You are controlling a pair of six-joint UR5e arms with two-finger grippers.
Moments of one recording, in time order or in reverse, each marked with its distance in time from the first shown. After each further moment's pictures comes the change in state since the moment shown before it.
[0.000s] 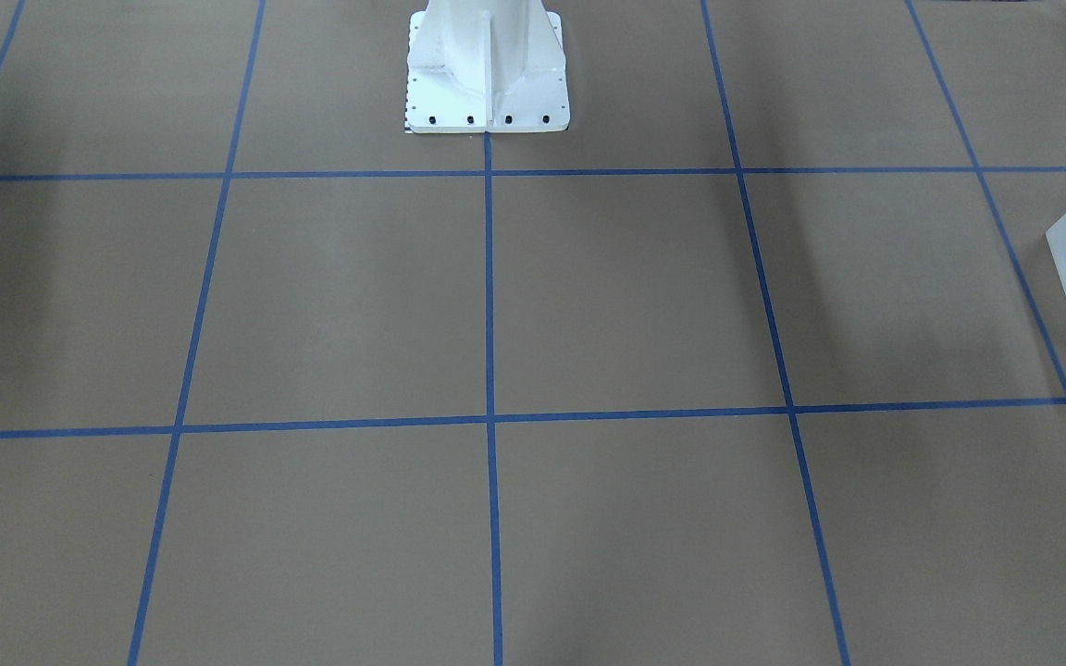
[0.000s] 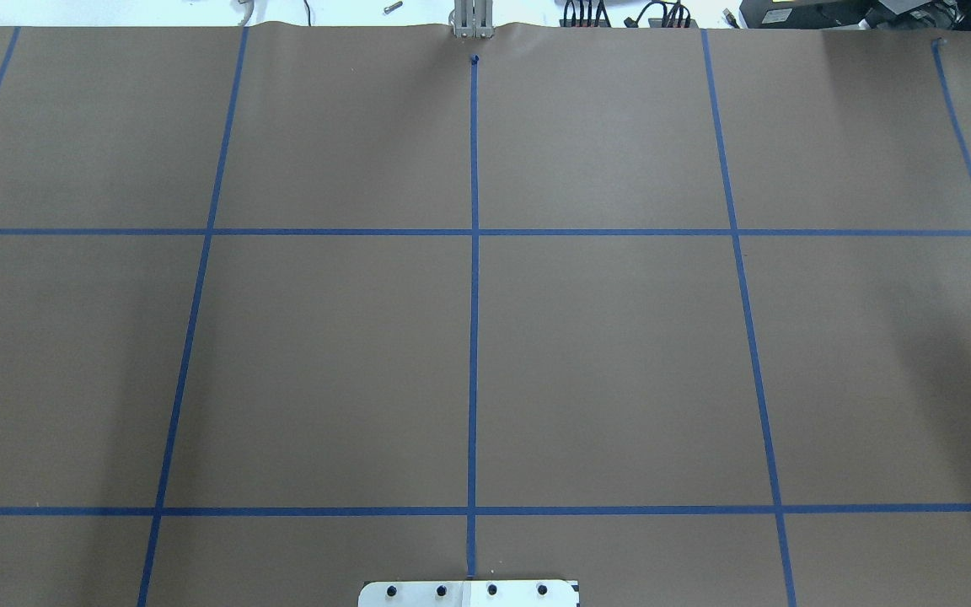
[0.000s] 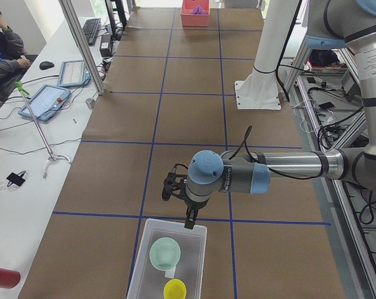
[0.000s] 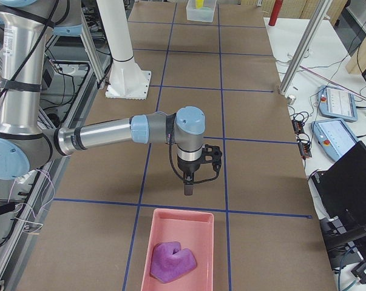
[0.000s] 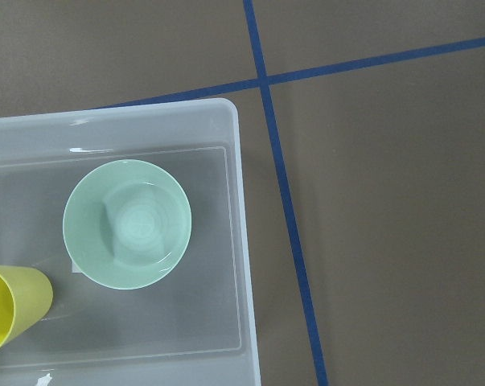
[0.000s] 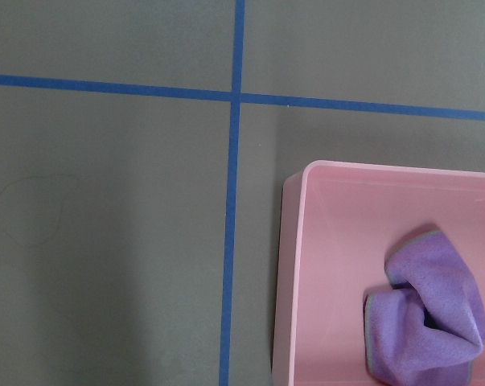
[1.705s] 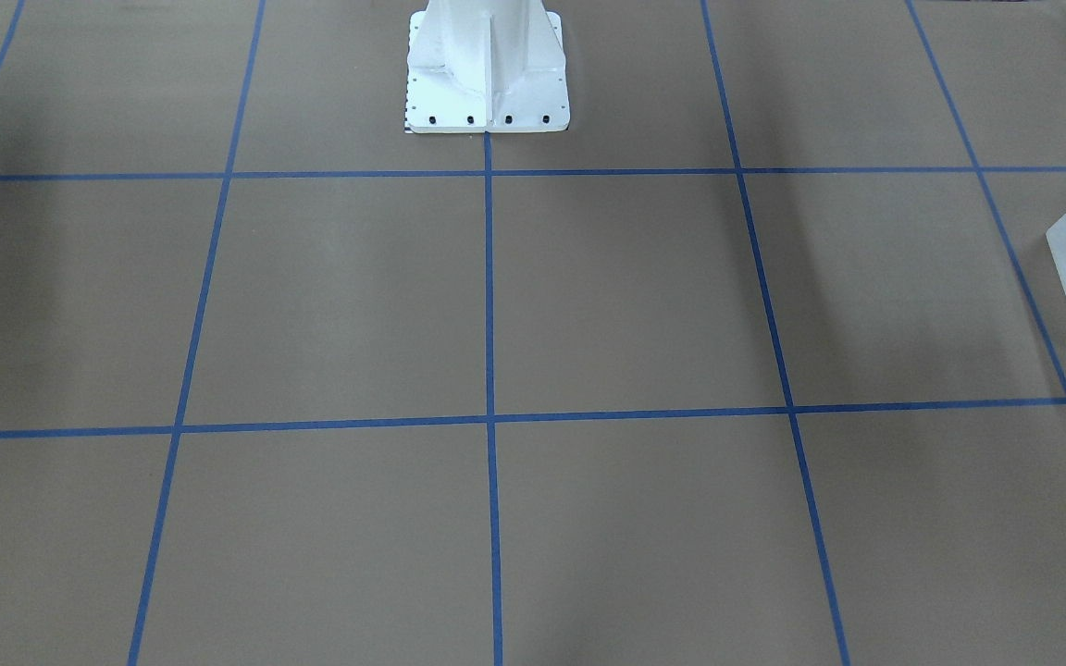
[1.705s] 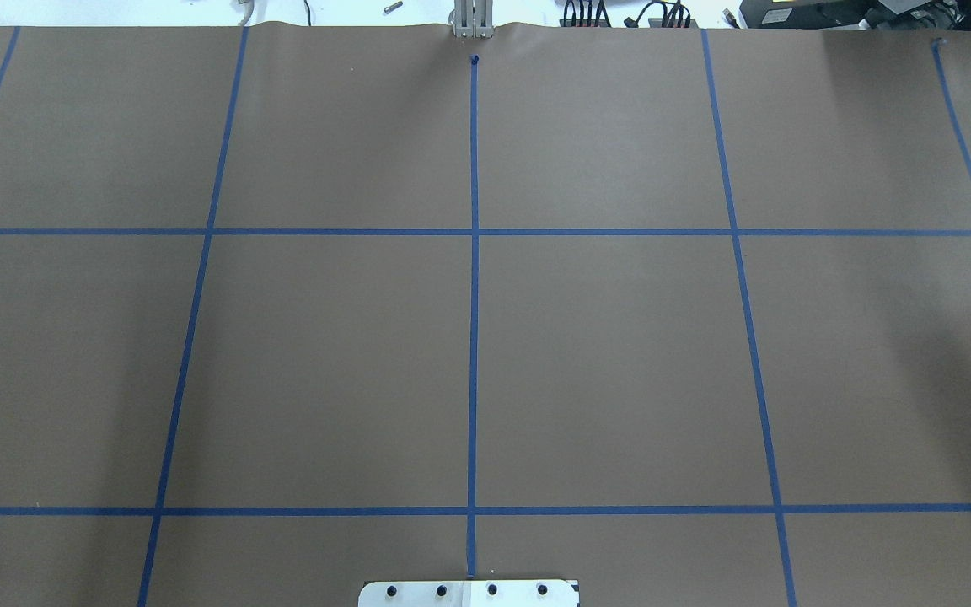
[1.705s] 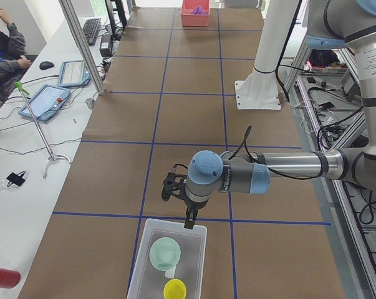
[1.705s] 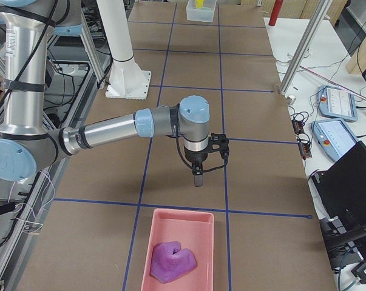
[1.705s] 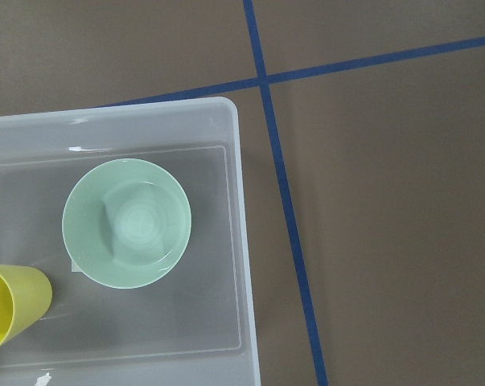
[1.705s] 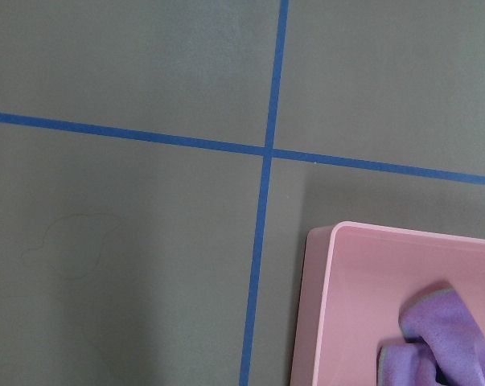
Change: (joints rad) left arm 0.000 -0.001 0.002 0.000 -0.001 0.000; right arm 0.001 0.039 0.032 0.031 0.005 -0.010
